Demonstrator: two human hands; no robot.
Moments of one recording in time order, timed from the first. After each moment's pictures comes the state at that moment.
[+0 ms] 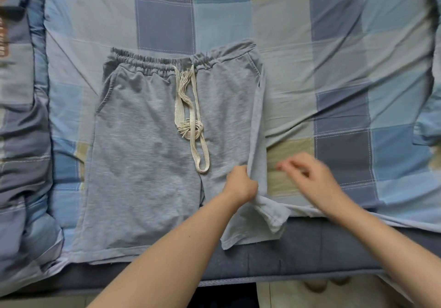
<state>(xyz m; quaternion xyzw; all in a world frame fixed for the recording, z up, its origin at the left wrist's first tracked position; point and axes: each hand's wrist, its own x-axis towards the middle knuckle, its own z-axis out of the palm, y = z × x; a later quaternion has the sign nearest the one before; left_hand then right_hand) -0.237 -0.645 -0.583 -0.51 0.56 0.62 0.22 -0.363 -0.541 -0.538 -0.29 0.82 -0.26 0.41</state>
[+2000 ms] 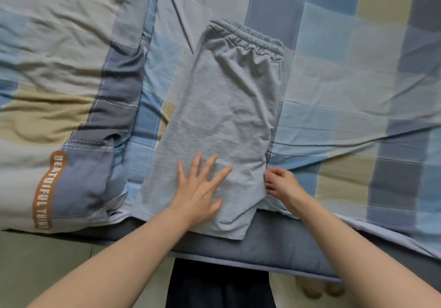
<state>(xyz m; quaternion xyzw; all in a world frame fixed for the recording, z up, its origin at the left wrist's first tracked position) 0.041 -0.730 -0.609 -0.34 0.87 0.28 0.23 -0.174 -0.650 -0.620 0.05 0.79 -0.24 0.56</state>
